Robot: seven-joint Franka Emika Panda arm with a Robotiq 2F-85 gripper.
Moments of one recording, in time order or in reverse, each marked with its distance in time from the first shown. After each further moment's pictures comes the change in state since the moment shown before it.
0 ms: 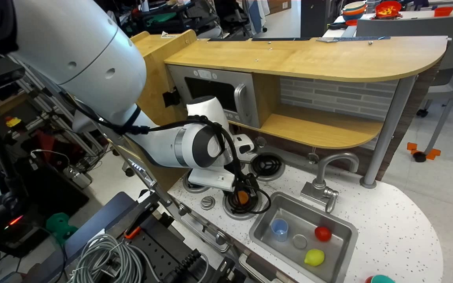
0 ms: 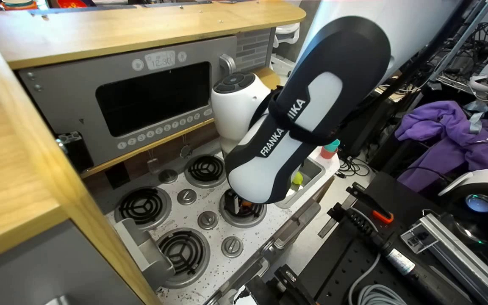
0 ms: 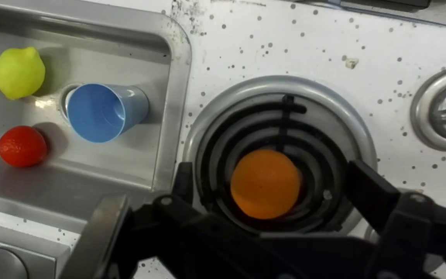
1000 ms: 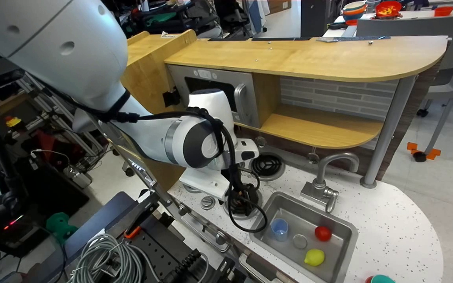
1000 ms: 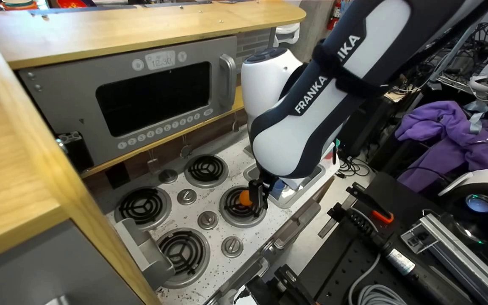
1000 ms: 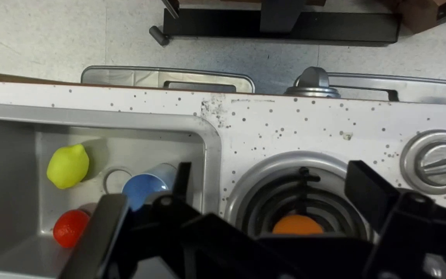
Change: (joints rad) arm -0.082 -0.164 0.022 -0.157 0.059 -0.105 0.002
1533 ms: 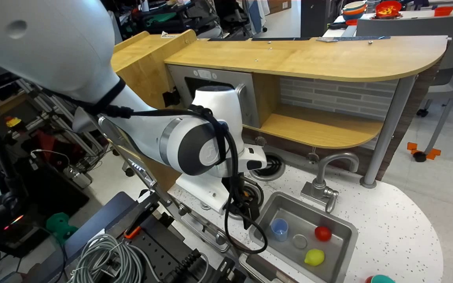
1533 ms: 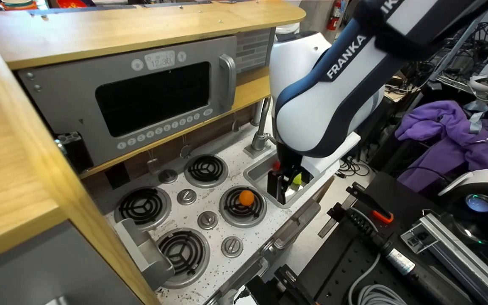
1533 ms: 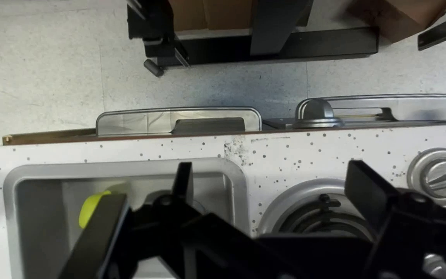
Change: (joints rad) arm -0.096 -0.099 0.026 -0.096 0.046 -0.039 -0.020
